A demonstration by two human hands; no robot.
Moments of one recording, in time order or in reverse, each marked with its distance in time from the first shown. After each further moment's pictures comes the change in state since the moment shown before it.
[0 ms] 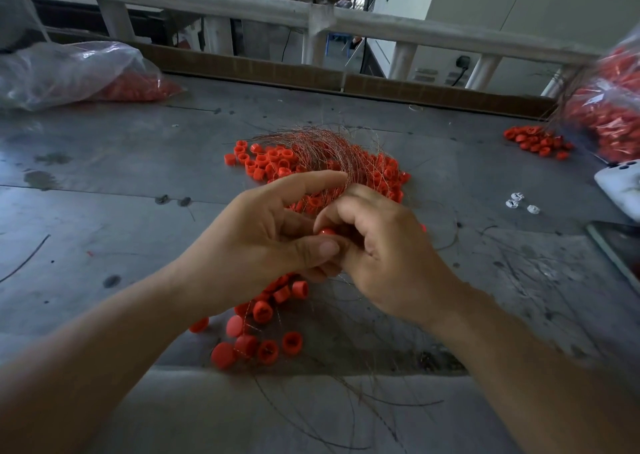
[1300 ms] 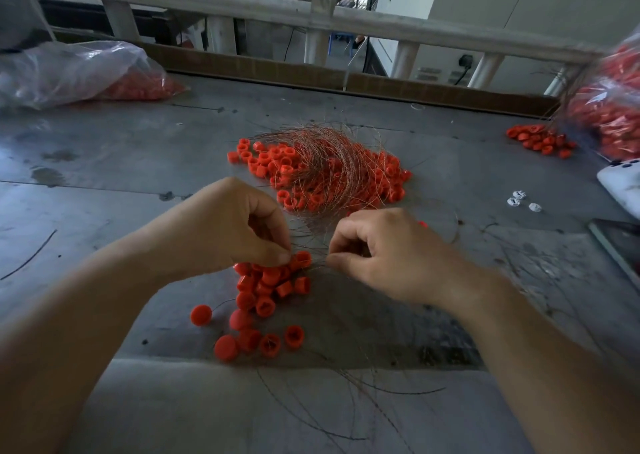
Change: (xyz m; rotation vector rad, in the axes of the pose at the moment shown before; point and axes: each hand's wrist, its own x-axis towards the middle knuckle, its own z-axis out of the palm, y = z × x) left_hand 0.008 -0.003 -0.036 0.661 0.037 -0.227; right_hand 0.002 0.012 -0.008 -0.202 -0.305 0.195
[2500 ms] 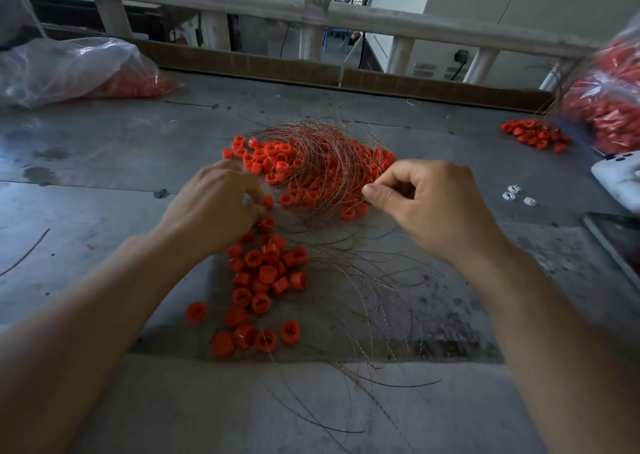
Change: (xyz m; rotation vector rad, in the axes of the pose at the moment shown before) left_hand 0.032 -0.039 0.007 0.504 0.394 0.003; right_hand 0.002 0.020 -0.021 -0.005 0.472 0.148
